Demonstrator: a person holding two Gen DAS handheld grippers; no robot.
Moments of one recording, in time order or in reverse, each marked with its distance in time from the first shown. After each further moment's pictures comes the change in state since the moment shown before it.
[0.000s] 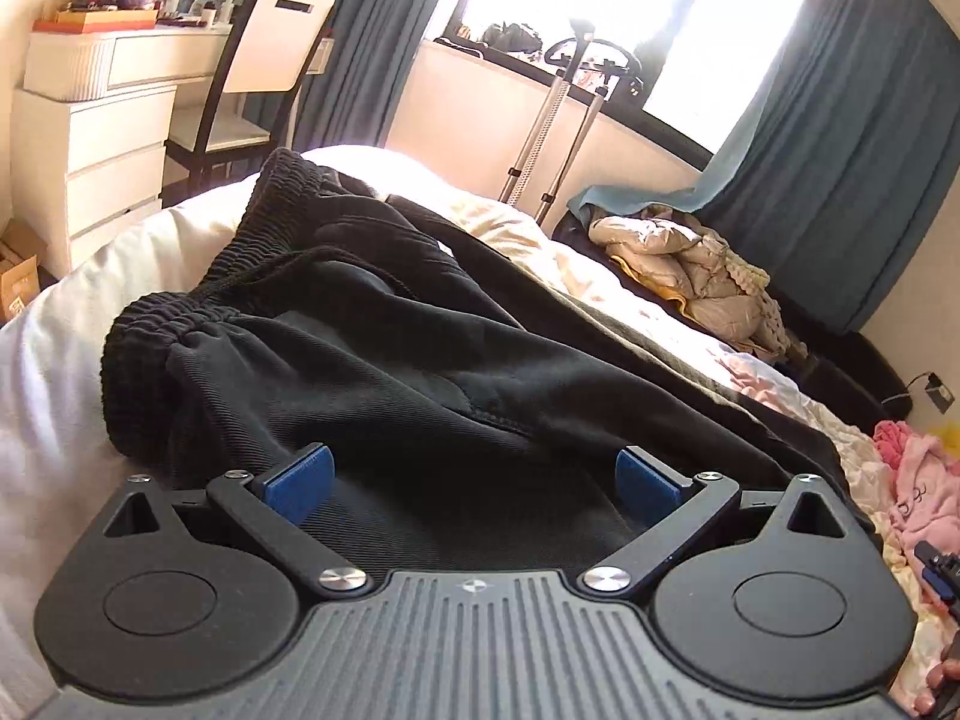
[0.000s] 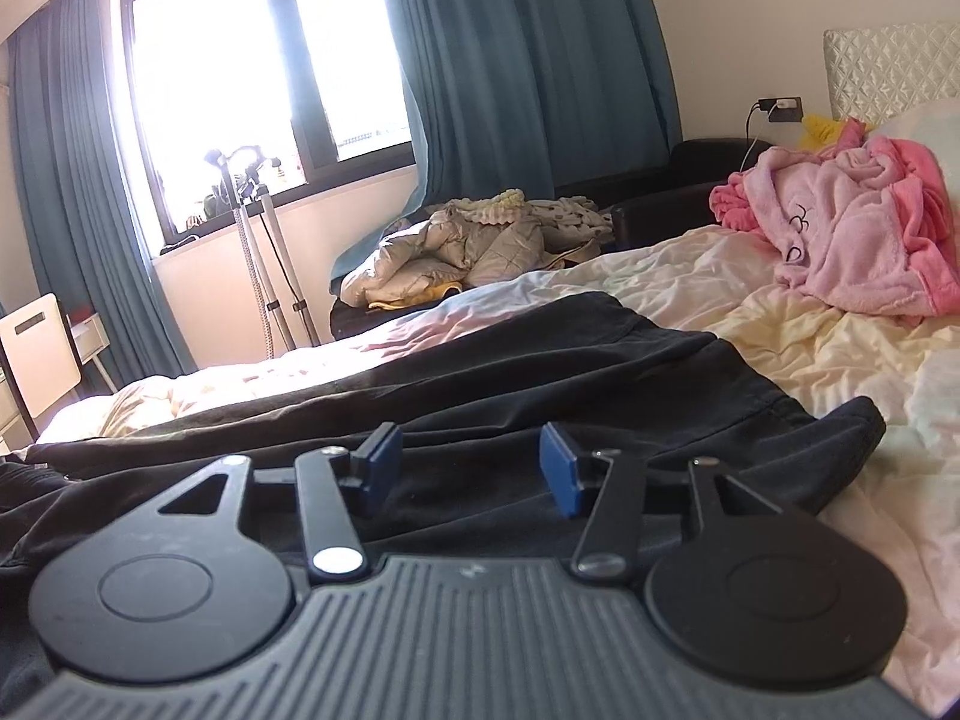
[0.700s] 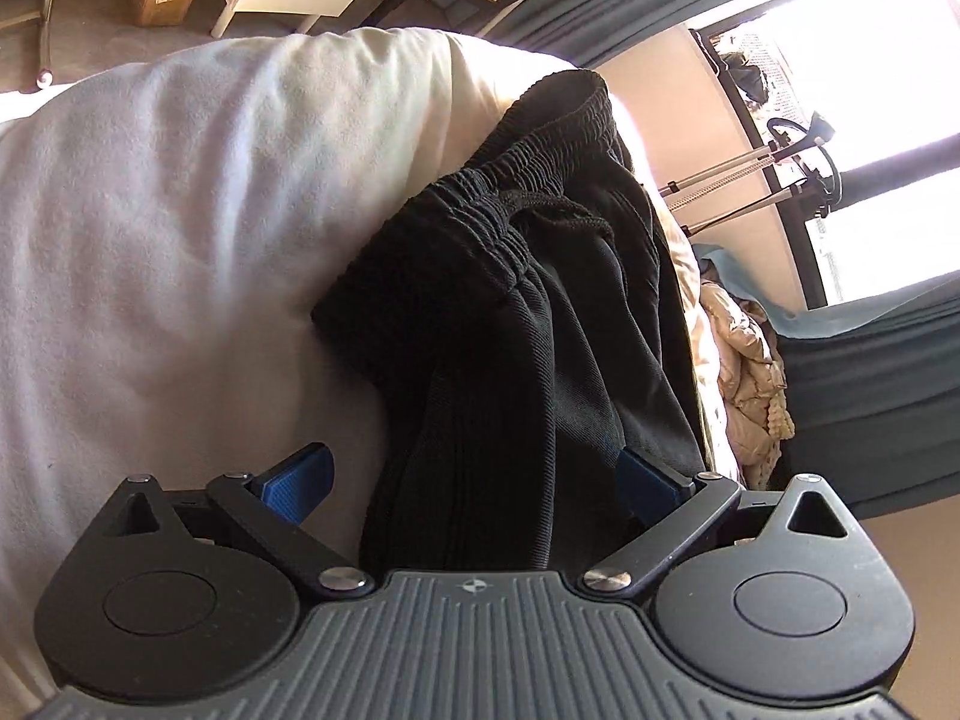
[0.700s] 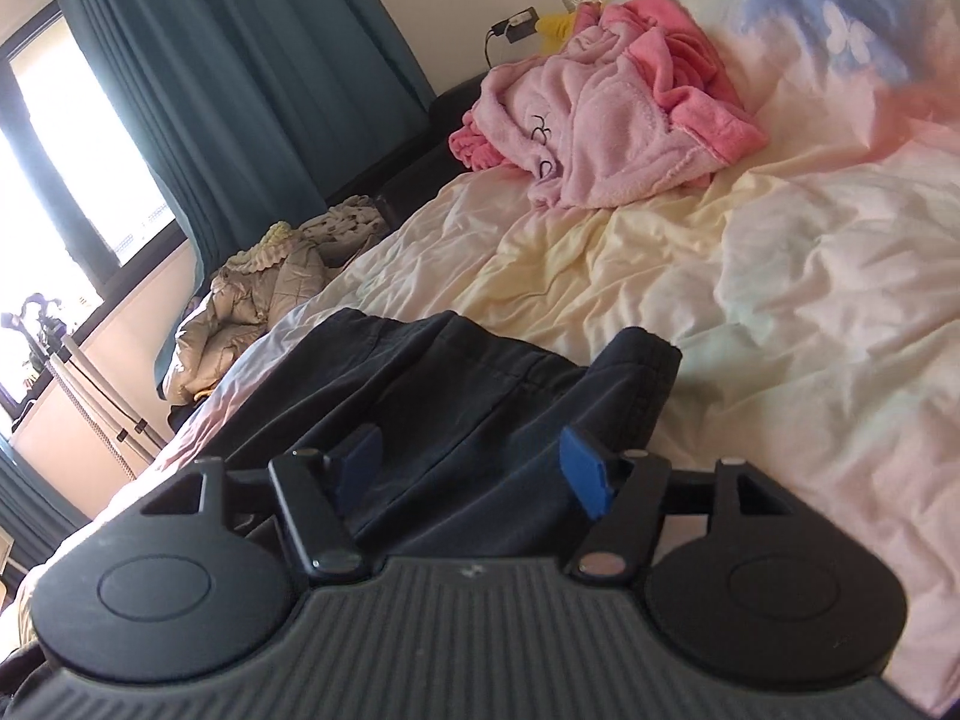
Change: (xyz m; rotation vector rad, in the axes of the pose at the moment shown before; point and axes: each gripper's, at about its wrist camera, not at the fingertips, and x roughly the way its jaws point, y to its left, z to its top) left arm 0.019 0.132 0.006 -0.616 0.187 -0.026; right arm 0.041 -0.147 -0.004 0.472 0.016 -0.343
